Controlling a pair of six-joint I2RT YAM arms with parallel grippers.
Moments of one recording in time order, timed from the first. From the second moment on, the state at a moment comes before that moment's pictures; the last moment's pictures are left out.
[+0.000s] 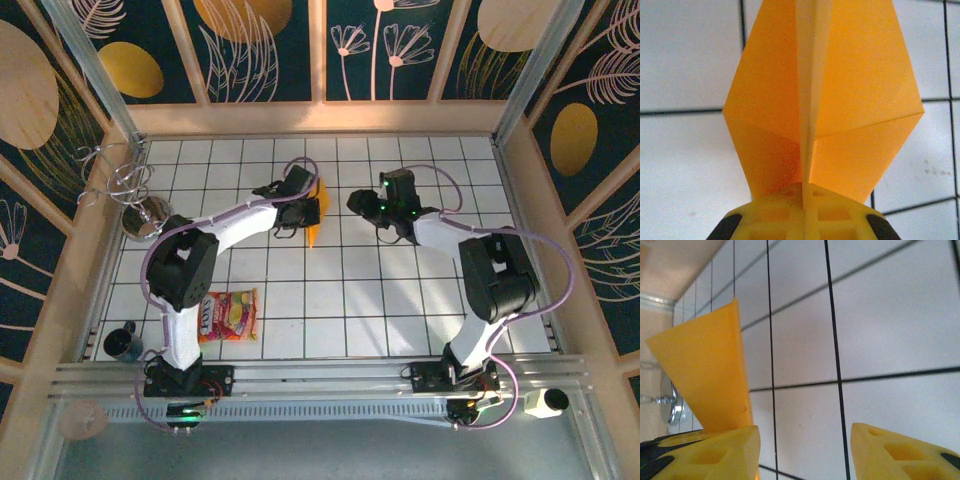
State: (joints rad) left arm -0.60 1.97 1.45 -0.48 -0.04 -0.63; right arm 0.39 1.70 0.98 0.07 -0.29 0.78
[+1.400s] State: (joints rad) left arm -0.55 2.24 1.68 -0.64 -0.17 -0.57; right arm 0.38 1.71 0.98 0.01 -0.21 0.77
